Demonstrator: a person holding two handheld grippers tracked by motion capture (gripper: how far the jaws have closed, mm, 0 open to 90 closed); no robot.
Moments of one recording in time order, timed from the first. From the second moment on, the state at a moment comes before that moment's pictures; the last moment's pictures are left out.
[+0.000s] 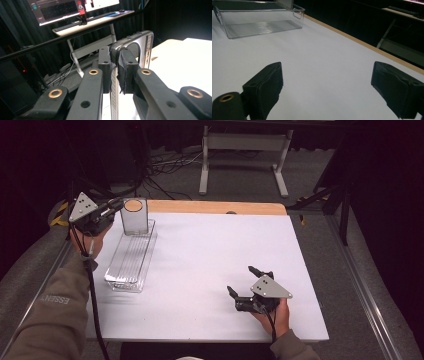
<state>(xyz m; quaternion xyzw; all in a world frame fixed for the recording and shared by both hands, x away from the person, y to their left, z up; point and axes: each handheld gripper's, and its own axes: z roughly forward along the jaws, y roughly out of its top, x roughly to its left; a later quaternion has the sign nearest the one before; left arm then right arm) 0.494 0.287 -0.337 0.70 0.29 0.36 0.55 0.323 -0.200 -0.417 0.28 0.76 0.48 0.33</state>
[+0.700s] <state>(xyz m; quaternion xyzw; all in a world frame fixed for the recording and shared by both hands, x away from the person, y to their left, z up) 0.538 0.280 -0.374 0.71 0.31 0.34 0.53 0.326 -0.199 -0.423 0.29 0.77 0.47 0.33</state>
